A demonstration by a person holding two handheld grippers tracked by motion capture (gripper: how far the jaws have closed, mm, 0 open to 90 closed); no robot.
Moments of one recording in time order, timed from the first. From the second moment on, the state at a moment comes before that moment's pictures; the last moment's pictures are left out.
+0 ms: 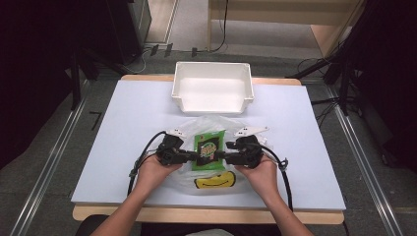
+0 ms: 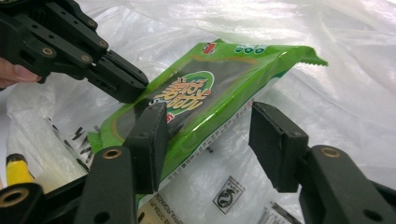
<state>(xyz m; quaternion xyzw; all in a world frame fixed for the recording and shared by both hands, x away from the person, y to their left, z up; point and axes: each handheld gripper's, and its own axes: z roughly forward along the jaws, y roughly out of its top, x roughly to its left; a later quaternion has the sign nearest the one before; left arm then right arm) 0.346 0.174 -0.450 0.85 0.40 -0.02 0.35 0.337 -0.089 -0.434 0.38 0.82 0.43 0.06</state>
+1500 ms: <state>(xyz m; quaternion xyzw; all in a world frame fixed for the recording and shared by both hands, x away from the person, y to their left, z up) 0.347 0.187 -0.430 0.83 0.39 -0.02 0.40 0.347 -0.089 -0.435 0.39 0.81 0.44 0.00</state>
